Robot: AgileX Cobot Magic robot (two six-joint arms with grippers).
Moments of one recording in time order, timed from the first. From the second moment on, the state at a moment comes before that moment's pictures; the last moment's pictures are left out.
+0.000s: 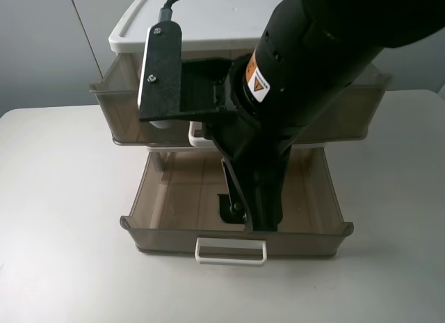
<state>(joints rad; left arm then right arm) -0.02 0.00 -0.51 0.10 1.09 -0.05 1.06 1.49 -1.12 -0.17 0.90 -0.47</state>
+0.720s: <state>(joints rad) -0.02 0.00 -0.51 0.10 1.09 -0.05 0.96 1.56 -1.13 -0.22 0.68 -0.54</state>
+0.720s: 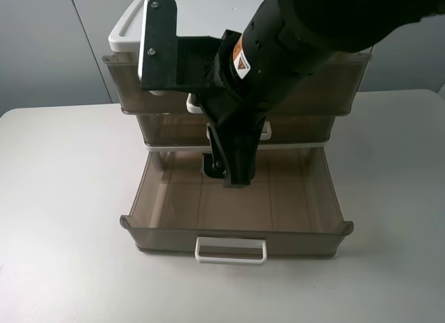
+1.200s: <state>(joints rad) -0.02 0.00 -0.51 0.10 1.09 -0.05 0.91 1.60 -1.13 -0.30 0.55 -0.56</state>
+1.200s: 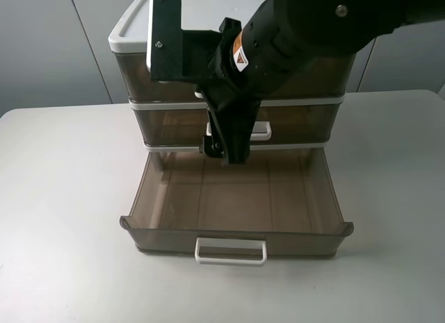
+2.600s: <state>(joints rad) -0.02 0.00 -0.51 0.10 1.09 -0.05 0.94 0.35 -0.62 -0.06 1.09 0.01</state>
